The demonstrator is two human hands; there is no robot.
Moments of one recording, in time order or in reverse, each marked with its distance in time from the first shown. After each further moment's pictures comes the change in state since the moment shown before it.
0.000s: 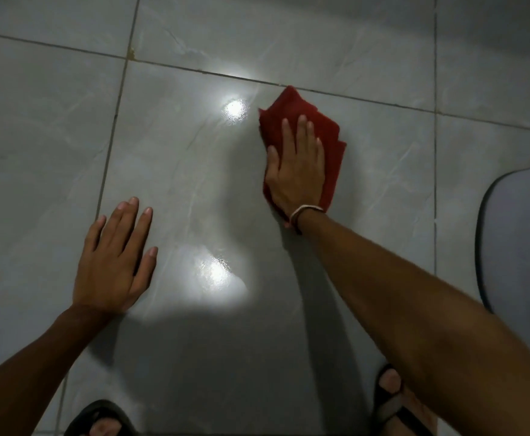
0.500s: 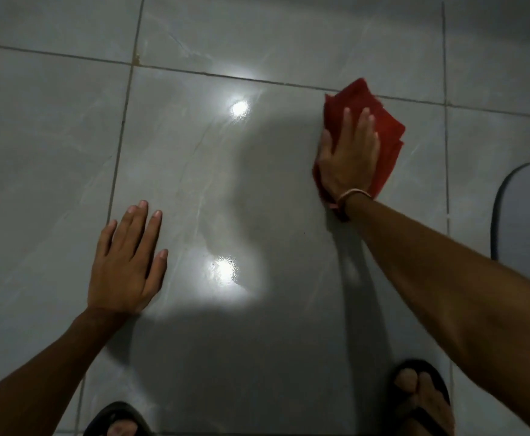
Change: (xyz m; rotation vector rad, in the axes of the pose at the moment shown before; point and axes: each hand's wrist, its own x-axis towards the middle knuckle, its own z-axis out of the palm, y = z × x) left_hand 0.002 0.001 0.000 0.023 -0.025 -0.015; right_hand 0.022 0.058 -0.024 -0.021 0.046 0.230
